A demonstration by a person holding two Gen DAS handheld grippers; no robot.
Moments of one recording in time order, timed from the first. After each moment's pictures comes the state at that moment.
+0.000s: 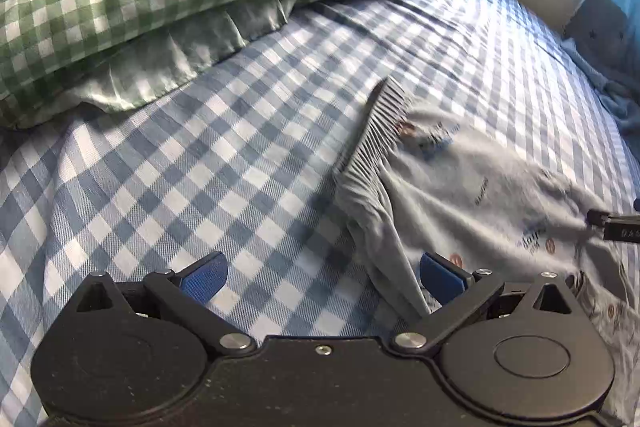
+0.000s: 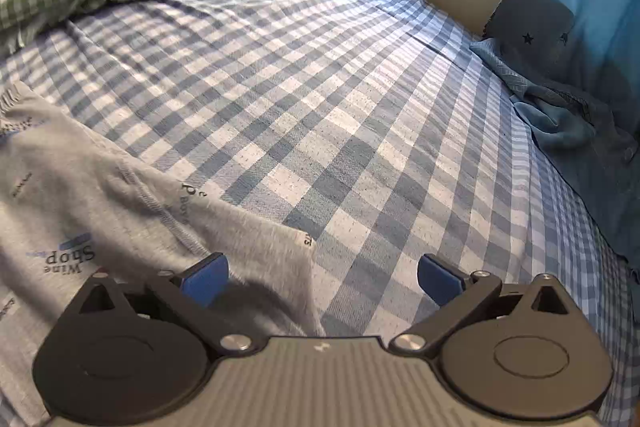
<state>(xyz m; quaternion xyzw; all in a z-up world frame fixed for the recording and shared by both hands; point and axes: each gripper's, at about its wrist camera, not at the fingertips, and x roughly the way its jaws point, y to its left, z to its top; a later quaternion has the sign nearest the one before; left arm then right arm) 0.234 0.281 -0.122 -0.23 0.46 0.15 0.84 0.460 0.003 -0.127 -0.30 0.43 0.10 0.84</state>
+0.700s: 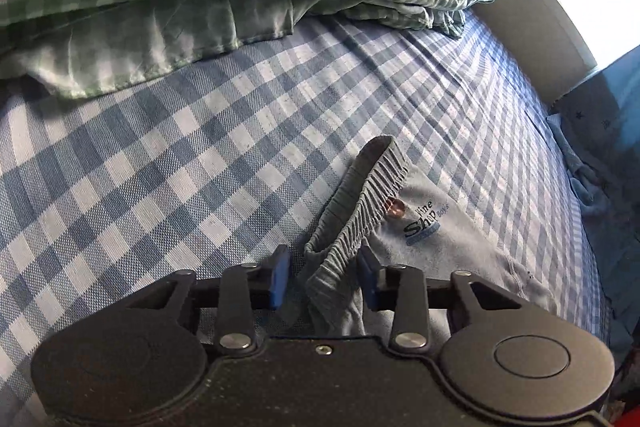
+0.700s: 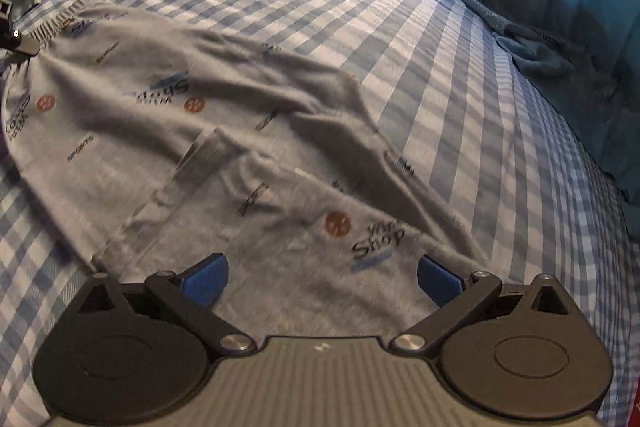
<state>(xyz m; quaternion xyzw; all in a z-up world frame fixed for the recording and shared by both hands) 0.268 0.313 -0.144 -0.37 0.43 0.13 0.81 0.295 -0.012 -0.143 -0.25 0.47 0.06 0.84</state>
